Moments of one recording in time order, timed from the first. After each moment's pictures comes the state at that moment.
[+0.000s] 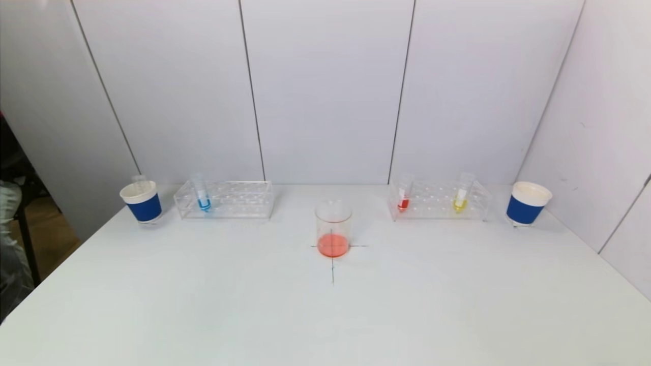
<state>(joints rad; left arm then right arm) -0.01 0.46 -0.29 -0.31 0.03 0.11 0.00 0.00 0.00 -0.03 -0.02 0.06</state>
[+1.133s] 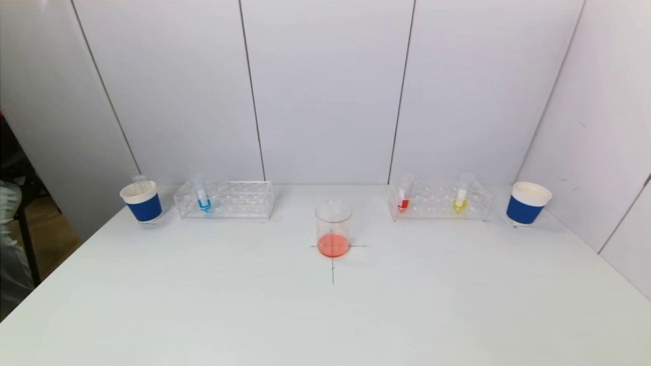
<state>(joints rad) -0.01 0.00 -0.01 0.02 -0.05 0.10 0.00 0.00 0.00 -0.03 -0.02 0.06</state>
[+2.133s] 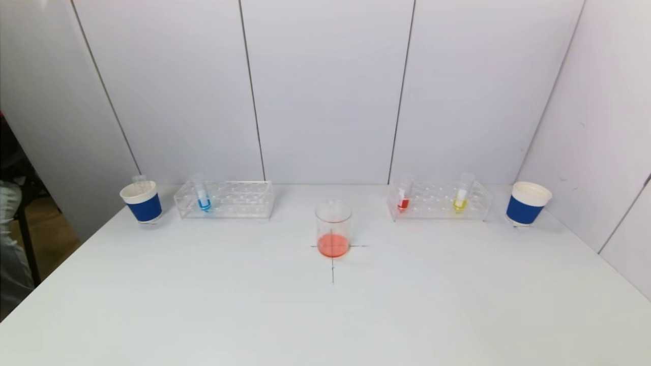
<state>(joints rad) 0.00 0.00 0.00 0.00 0.00 0.05 0.00 0.00 0.00 -0.03 -0.02 0.05</state>
